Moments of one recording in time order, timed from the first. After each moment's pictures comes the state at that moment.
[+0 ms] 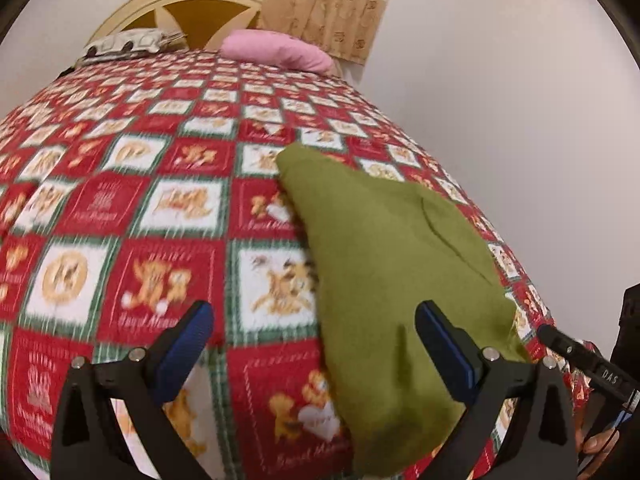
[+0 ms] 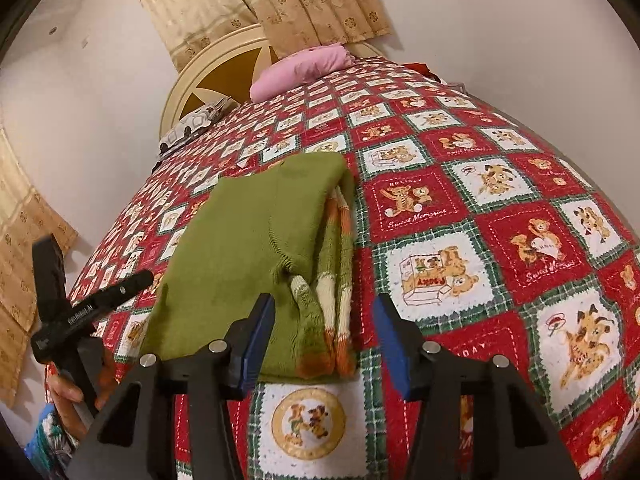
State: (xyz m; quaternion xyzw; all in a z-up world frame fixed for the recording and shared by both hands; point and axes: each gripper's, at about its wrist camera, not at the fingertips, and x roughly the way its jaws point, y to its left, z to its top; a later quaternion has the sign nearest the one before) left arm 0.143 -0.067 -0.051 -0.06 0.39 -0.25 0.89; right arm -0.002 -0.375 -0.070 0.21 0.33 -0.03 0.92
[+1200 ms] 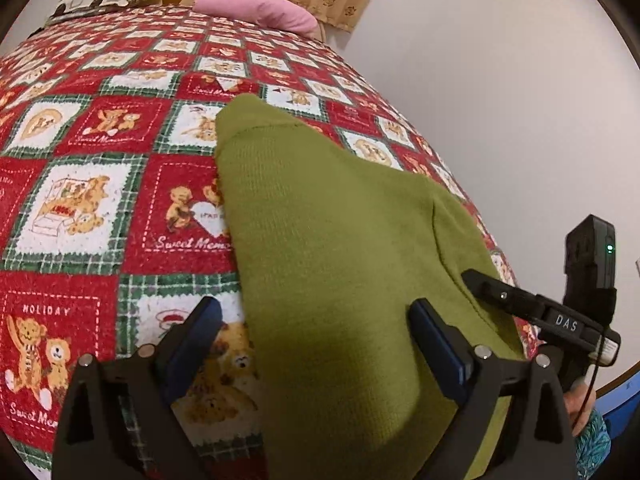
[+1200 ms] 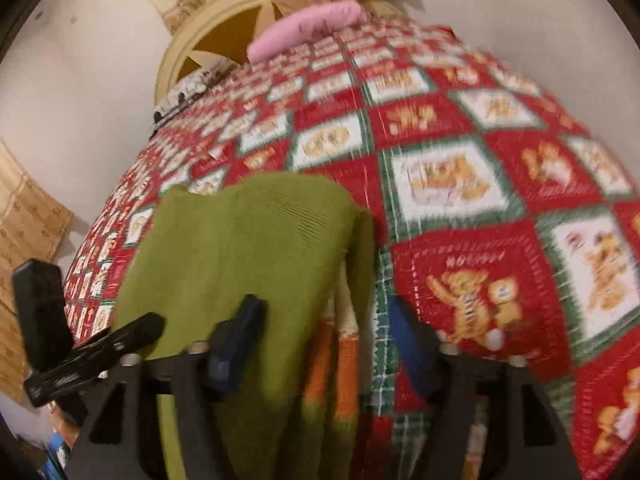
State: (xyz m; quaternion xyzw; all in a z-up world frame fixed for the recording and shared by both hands) left arm 0.204 -0.114 -0.092 -0.09 0.45 -0.30 0.84; right arm 0.159 -0.411 -0.108 0.21 0.41 0.02 0.89
